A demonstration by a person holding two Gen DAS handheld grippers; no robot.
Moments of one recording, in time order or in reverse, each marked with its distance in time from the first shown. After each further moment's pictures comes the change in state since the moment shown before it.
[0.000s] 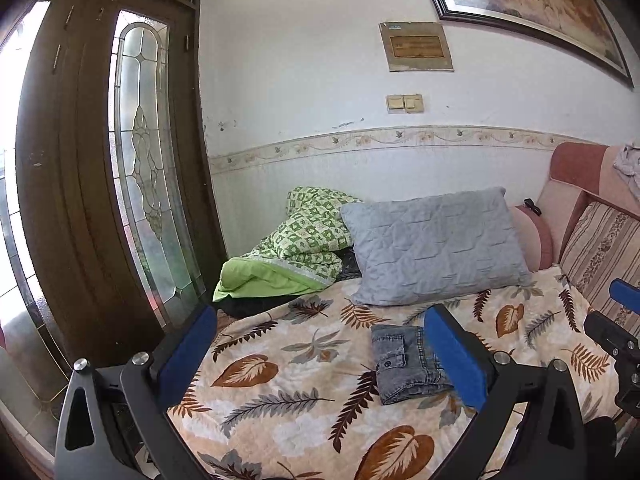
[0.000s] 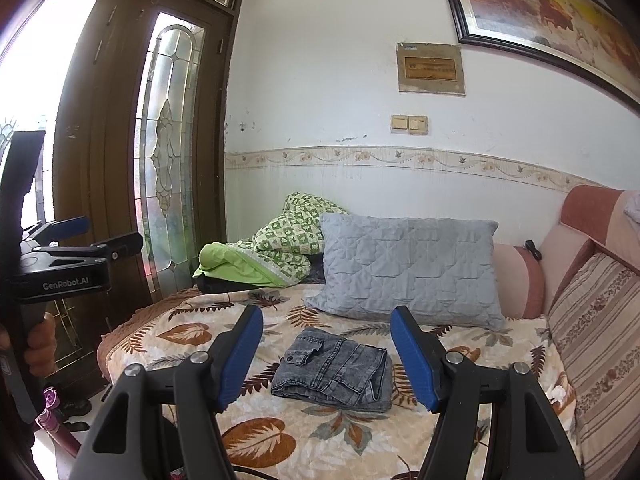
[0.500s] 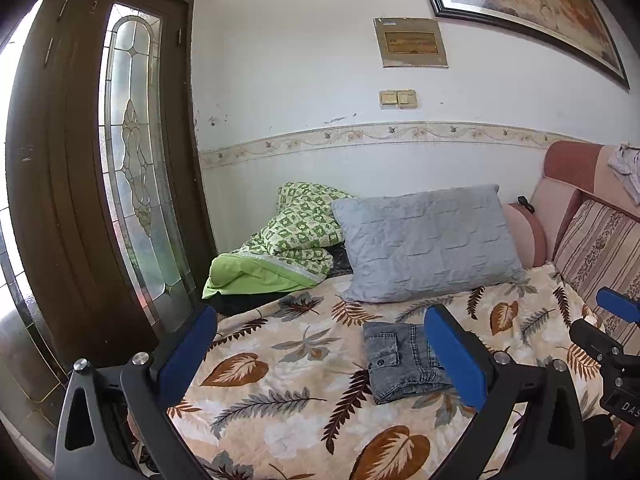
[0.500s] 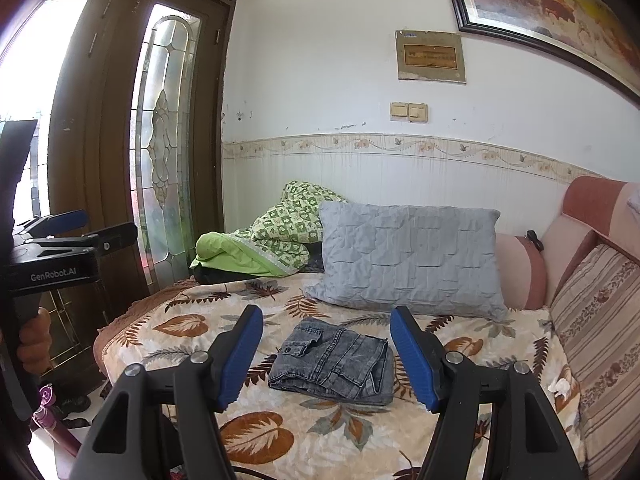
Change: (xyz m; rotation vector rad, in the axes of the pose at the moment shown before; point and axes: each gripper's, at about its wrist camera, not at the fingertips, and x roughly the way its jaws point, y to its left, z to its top) left arm 0.016 -0.003 -0.006 0.000 0.010 -0.036; right arm 0.019 -0.001 -0.009 0.008 0.041 -0.003
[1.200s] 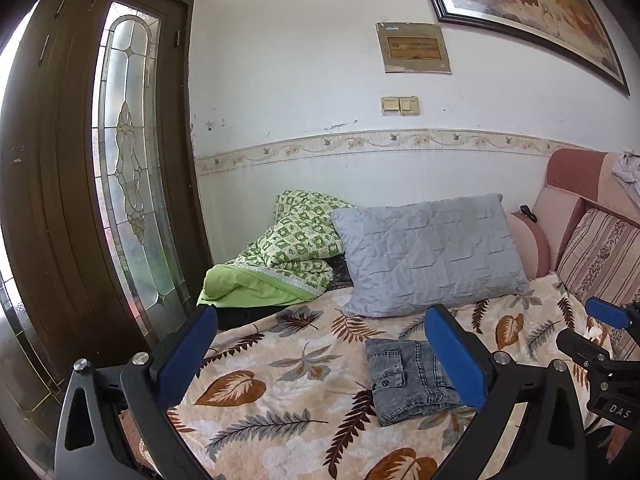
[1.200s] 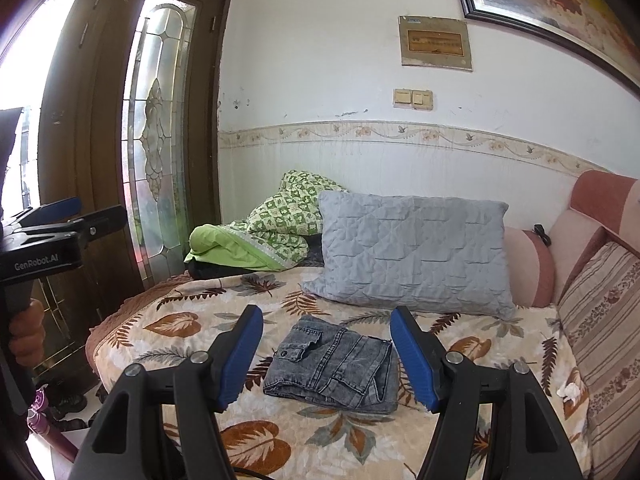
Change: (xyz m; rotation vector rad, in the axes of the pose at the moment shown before) left arm 0.035 0.013 0.014 -0.017 -0.032 -0.012; right arm 0.048 0.001 0.010 -0.003 0.033 0.004
